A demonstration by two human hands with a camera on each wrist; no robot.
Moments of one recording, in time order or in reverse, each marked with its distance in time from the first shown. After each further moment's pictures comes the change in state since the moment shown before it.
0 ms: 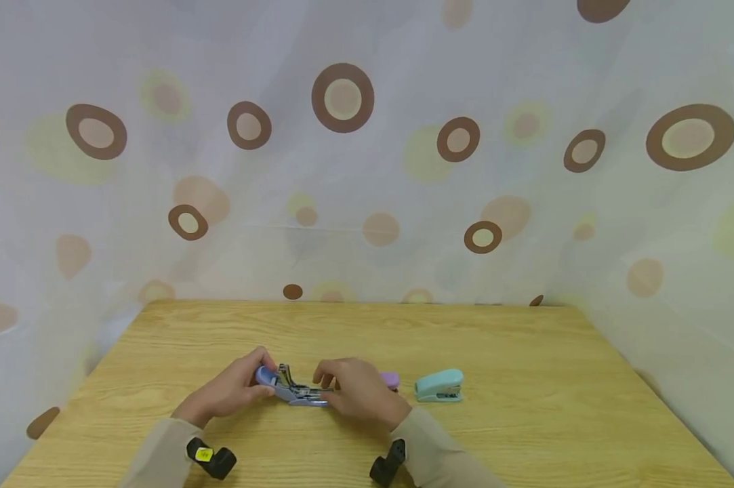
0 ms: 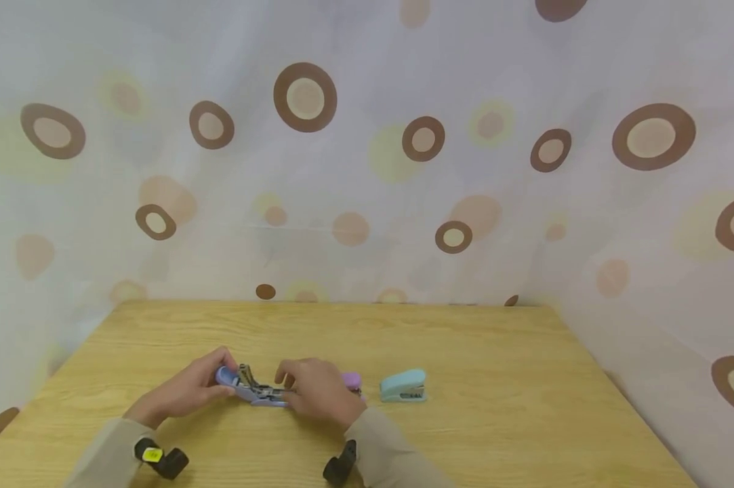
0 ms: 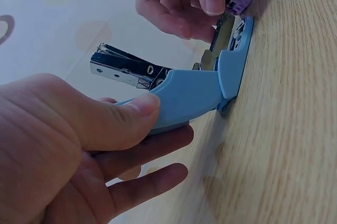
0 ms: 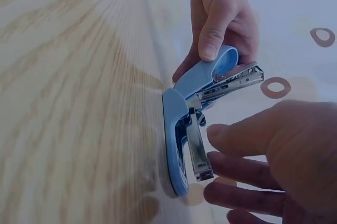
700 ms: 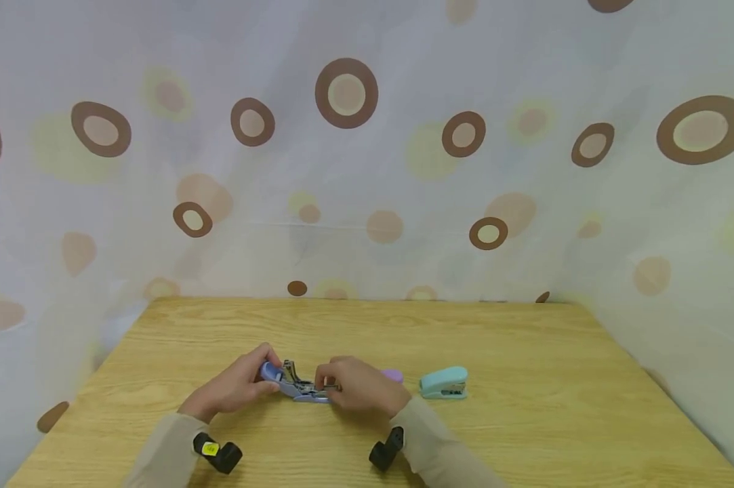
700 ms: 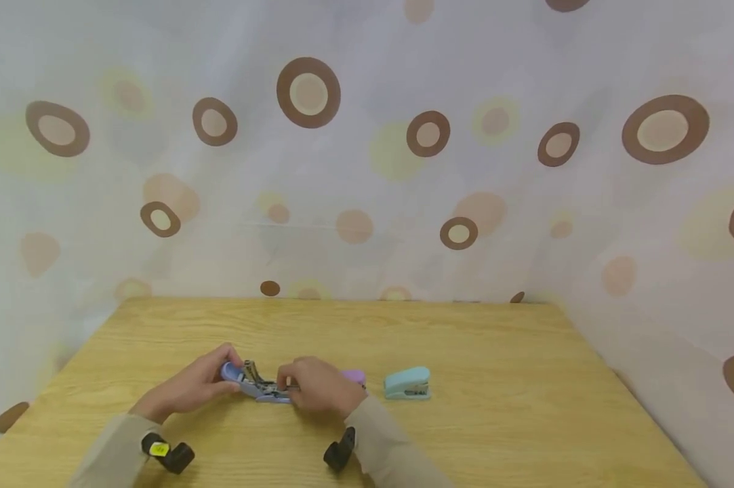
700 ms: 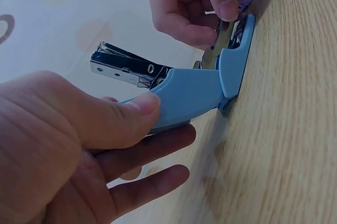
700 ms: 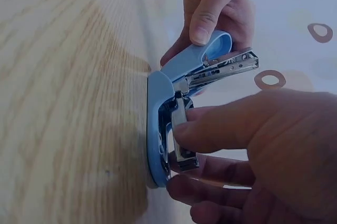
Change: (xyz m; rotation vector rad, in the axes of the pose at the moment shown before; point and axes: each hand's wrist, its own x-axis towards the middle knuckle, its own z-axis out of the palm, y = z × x) left_hand 0.000 -0.001 0.000 -0.034 -0.021 -0.009; right_hand 0.009 0.003 -0.001 0.059 -0.135 -0.133
